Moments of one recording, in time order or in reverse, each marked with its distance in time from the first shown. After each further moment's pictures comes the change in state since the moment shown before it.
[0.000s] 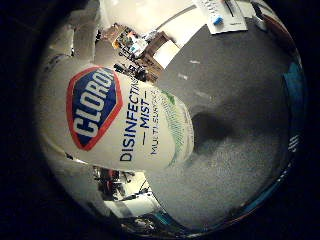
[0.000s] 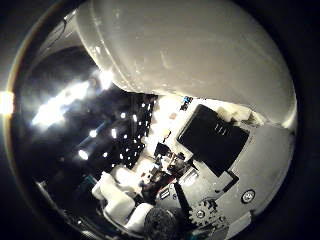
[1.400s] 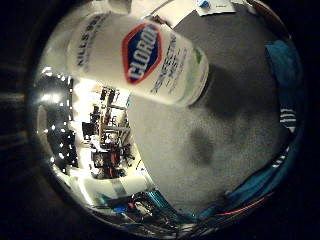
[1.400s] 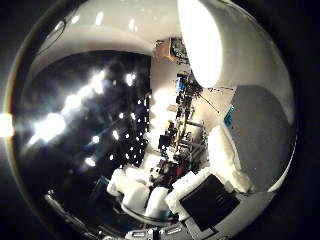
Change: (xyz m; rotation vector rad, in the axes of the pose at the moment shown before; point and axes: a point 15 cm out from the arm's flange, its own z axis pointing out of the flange) arm 0.003 0.045 -0.052 -0.235 0.046 0.110
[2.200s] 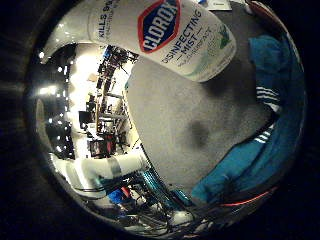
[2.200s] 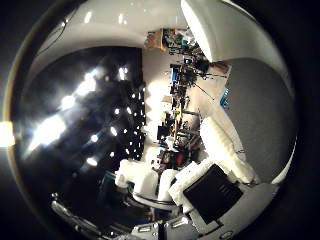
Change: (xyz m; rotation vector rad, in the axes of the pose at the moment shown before) arm -0.008 0.020 -0.019 -0.068 0.023 -0.002
